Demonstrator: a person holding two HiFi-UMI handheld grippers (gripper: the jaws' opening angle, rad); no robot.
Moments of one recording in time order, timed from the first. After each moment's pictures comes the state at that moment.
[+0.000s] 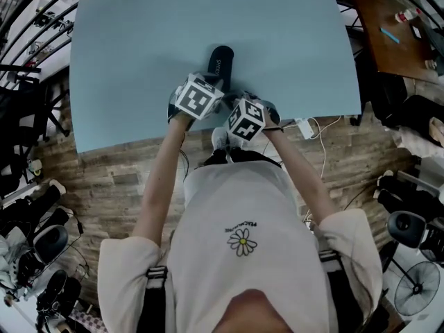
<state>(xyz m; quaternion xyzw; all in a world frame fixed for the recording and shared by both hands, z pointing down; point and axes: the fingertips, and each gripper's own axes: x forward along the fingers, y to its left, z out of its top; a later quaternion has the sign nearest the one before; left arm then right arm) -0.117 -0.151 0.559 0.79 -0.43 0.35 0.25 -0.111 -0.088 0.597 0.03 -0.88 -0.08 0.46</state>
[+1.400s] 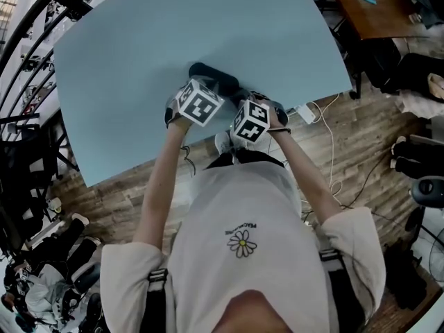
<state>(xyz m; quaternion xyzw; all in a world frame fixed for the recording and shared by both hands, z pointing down) -0.055 -0.185 0.565 0.80 -0.35 0.46 0.17 -0.025 -0.137 0.601 0.12 -0.86 -0.05 0.50</state>
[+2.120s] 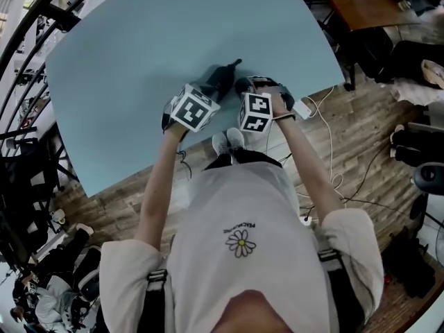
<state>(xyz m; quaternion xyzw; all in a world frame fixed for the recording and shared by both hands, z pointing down) -0.023 -0.169 0.559 0.83 -0.29 0.44 0.20 0.018 -0.182 0.604 0.11 -0.81 -0.19 0.54</state>
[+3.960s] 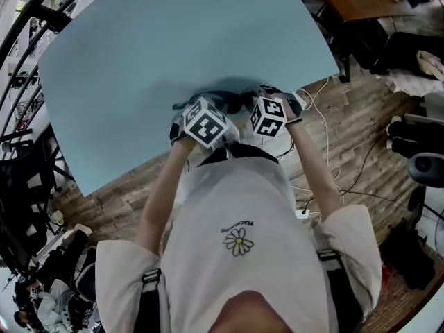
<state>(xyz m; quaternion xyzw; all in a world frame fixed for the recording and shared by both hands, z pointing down) 0.026 -0.112 0.565 0.83 -0.24 0.46 0.19 0.056 -0.130 0.606 0.09 -0.85 -0.10 0.52</state>
